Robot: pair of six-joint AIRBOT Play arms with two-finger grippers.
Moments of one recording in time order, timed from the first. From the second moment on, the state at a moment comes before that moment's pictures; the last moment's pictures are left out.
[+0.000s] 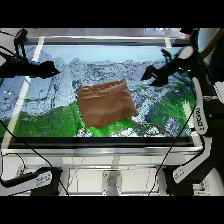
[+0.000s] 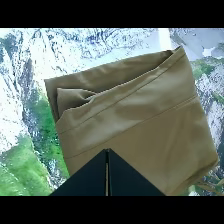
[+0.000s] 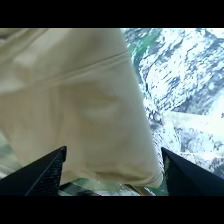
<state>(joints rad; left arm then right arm) 0.11 -1.29 1.49 1.00 -1.19 -1.34 -0.07 -1.84 1.87 -0.95 1.48 1.66</state>
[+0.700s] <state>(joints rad) 0.11 -1.29 1.49 0.99 -1.19 -1.34 0.00 -2.19 1.85 -0.69 1.50 1.55</state>
